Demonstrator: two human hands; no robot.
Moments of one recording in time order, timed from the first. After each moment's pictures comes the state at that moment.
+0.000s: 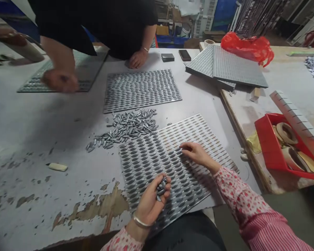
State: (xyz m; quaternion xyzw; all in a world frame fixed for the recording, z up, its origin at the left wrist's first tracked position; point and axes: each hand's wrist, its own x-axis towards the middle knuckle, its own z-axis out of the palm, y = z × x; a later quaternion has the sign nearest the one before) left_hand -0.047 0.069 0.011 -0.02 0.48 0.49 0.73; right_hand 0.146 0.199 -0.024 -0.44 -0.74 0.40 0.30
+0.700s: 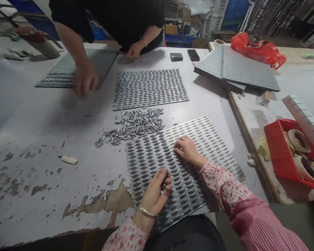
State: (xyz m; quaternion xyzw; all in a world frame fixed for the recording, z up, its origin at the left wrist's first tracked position) left_hand -0.051 0.083 0.012 -0.03 0.46 0.54 0.70; right_hand 0.087 0.213 -0.012 -0.41 -0.84 0.22 0.27
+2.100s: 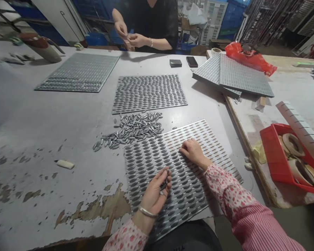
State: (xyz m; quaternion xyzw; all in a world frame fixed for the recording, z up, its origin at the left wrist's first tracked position) left_hand -0.050 0.092 0.008 -0.04 0.48 0.54 0.69; right_hand 0.114 0.225 -0.021 -0.47 -0.84 0.15 0.24
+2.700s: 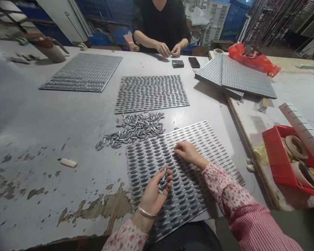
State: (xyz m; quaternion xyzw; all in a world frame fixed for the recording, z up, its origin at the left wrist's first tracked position) left_hand -0.057 0.094 0.018 -0.03 0.47 0.53 0.70; right_hand 0.088 0.229 -0.017 -0.44 -0.82 0.27 0.23
